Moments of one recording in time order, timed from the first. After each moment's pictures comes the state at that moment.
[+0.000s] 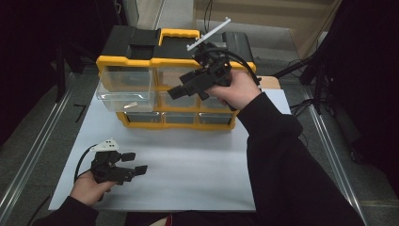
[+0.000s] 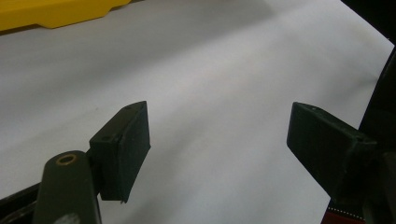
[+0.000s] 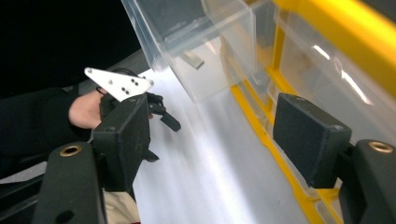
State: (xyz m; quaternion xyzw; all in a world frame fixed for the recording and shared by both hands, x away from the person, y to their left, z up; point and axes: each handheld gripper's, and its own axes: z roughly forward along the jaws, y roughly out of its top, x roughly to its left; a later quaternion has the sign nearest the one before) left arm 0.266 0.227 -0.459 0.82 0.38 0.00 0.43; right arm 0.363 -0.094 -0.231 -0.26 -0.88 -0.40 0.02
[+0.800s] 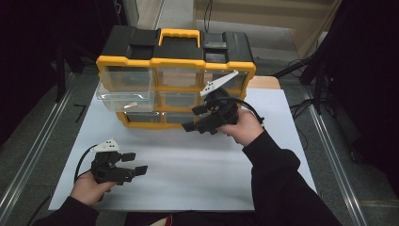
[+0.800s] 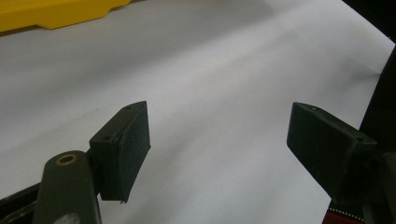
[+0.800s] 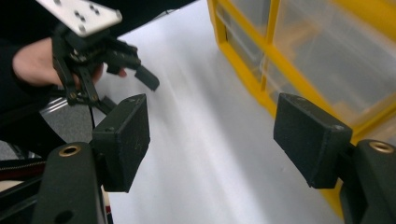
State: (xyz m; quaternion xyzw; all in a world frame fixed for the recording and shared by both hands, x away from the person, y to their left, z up) left arm 0.265 0.226 -0.460 0.82 0.38 0.00 0.43; right arm 0.334 -0.118 -0.329 -0.27 -0.88 -0.40 0.00
